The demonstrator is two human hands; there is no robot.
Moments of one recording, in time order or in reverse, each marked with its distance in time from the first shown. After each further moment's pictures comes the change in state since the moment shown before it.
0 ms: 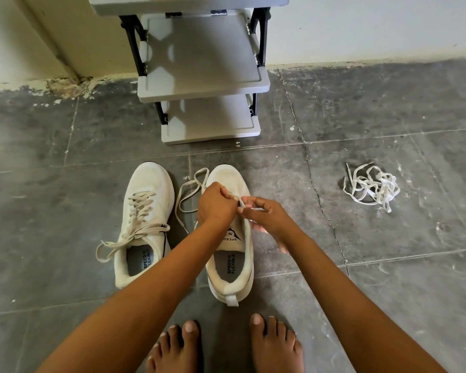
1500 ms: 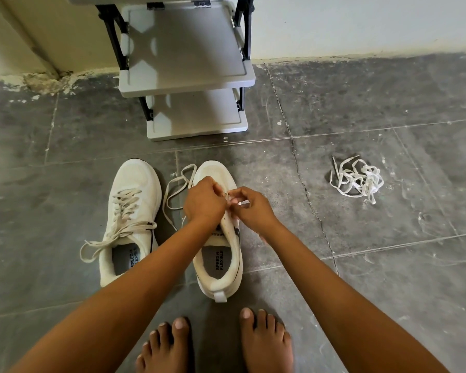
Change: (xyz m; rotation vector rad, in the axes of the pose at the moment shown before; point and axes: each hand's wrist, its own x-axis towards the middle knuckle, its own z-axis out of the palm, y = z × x) left_hand 0.004 -0.004 0.003 0.237 0.042 0.160; right_hand 0.011 0.001 0.009 -0.325 0.166 -0.116
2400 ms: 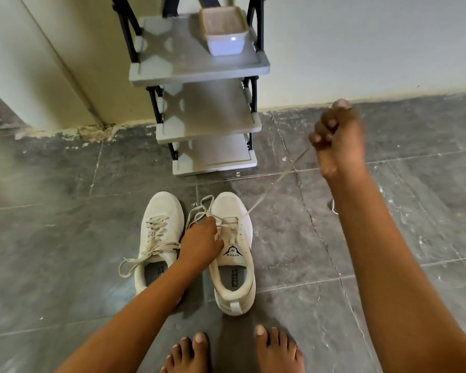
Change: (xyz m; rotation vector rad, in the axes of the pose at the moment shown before) left_hand -0.031 -0.031 -0.058 0.427 -0.148 0.315; right_hand -0.025 -0.163 -0.125 1.009 0.265 -0.461
